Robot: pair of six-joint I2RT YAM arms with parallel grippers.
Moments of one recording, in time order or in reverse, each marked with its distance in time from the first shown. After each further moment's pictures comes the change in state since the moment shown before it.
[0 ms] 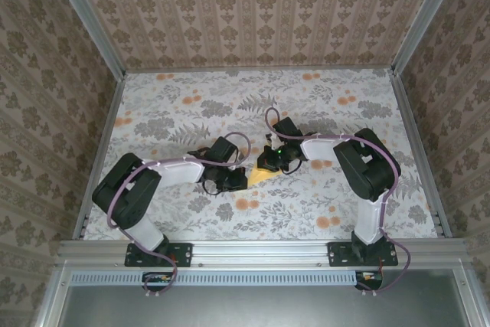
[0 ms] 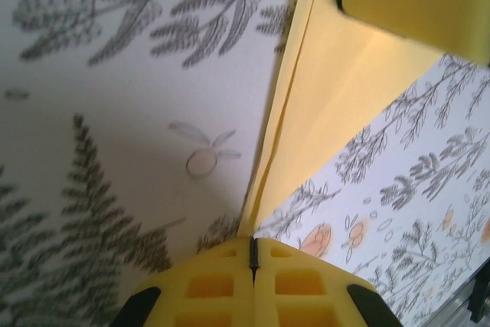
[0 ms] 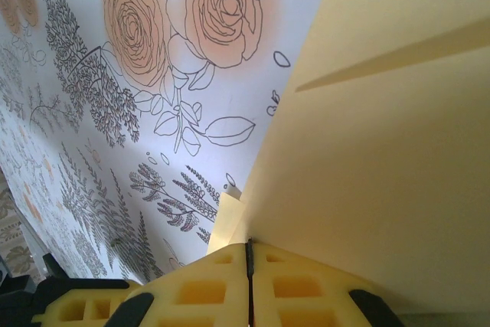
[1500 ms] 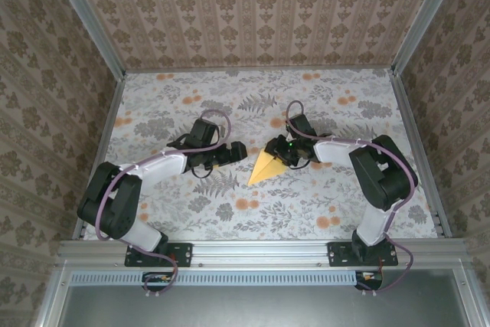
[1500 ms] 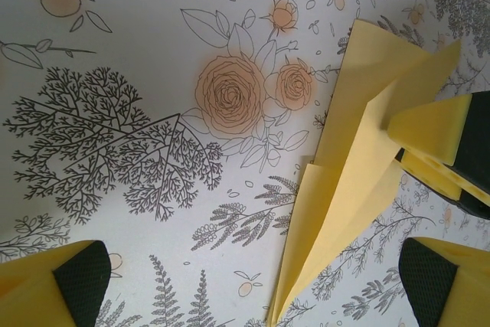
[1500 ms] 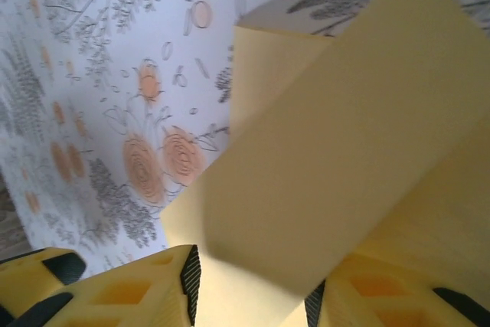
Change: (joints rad) left arm 0.185 -0.101 0.043 0.078 -0.104 0.015; right arm -0.064 -0.132 -0.107 0.146 0.166 0.275
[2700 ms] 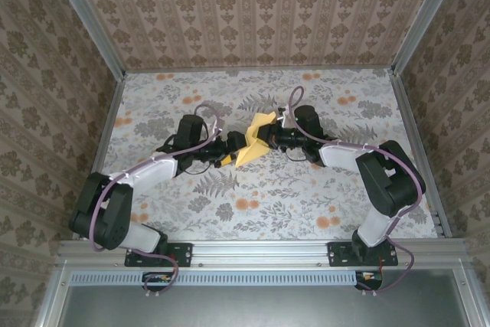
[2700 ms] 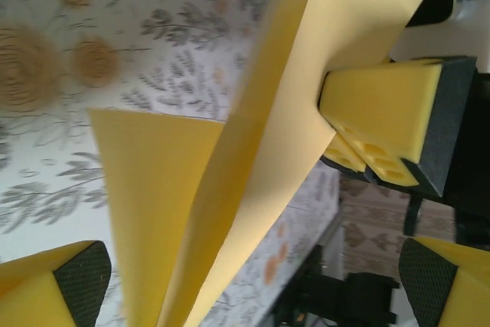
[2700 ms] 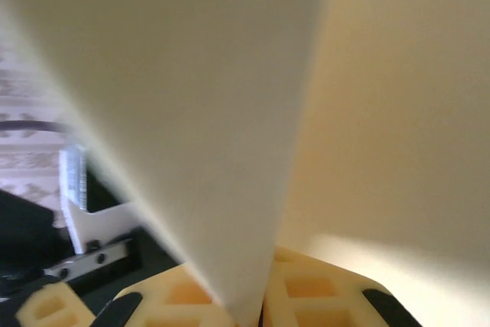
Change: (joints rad) left arm 0.071 -0.098 -0.071 0.259 0.421 -0.238; right arm -0.018 -0.073 -0.055 0.531 -0.346 0.133
